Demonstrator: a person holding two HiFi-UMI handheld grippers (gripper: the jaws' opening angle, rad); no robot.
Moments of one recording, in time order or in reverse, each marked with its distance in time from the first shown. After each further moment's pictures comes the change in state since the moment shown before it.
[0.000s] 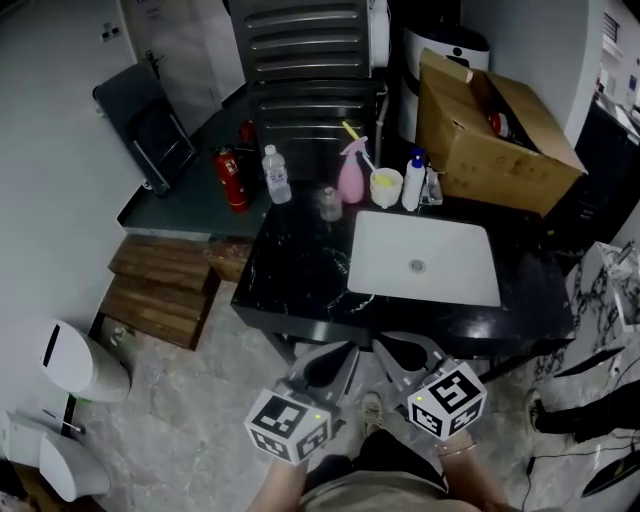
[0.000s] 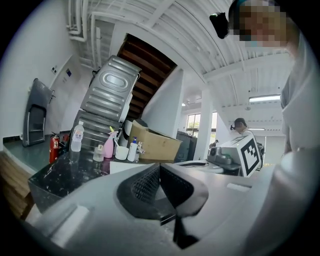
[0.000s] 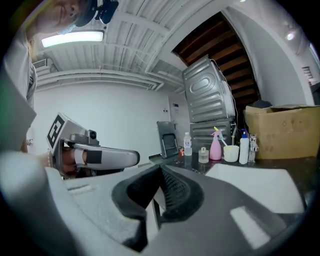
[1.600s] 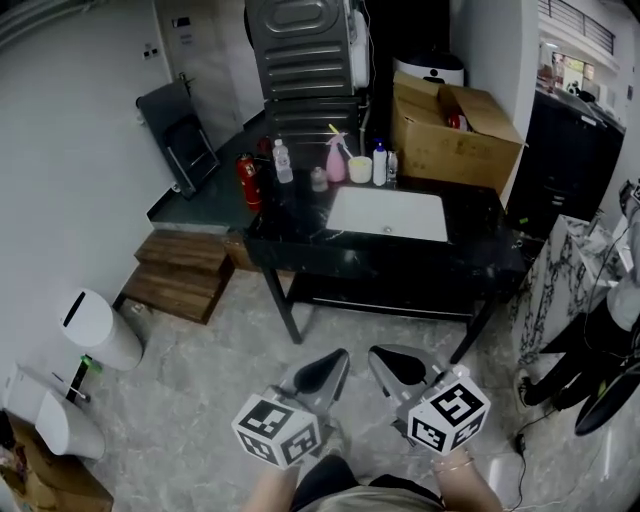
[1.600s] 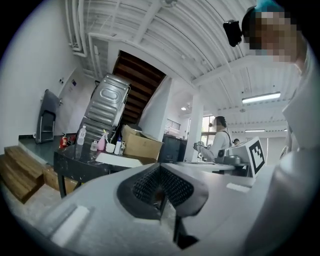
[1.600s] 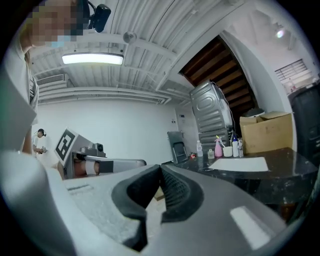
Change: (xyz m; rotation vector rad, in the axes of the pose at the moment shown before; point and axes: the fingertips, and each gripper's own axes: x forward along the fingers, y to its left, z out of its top) left arm -0.202 -0.312 -0.050 -0.016 -0.053 0.058; right arm -0.328 0.211 -0.030 0.041 -0.112 0.063
